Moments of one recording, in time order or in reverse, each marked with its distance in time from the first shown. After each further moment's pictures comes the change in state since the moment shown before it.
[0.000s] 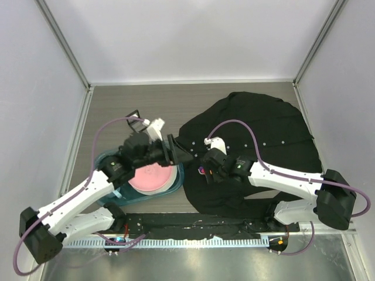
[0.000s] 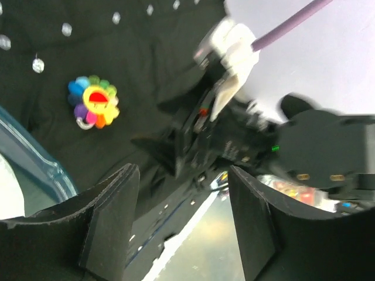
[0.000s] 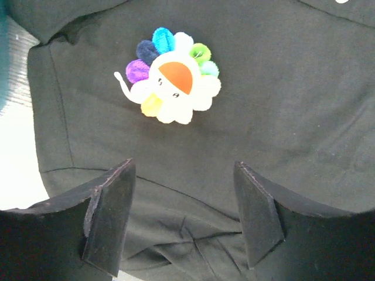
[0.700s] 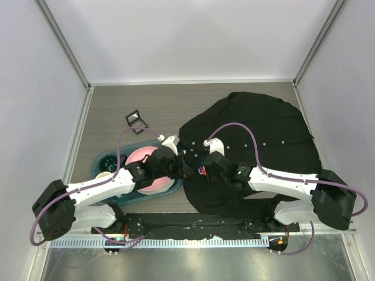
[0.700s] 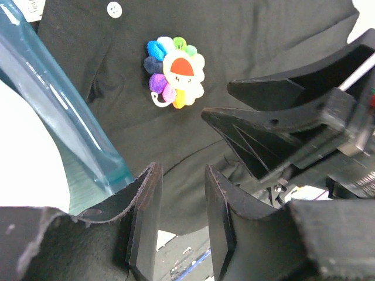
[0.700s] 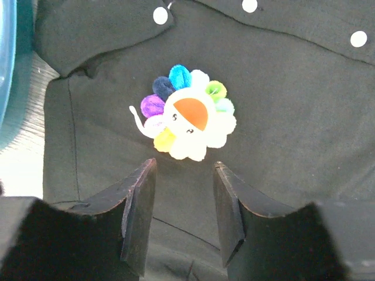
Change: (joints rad) left arm -0.241 0.219 -0.180 0.132 -0.312 -0.001; right arm 0.026 0.000 -0.140 0.288 0.054 -0.049
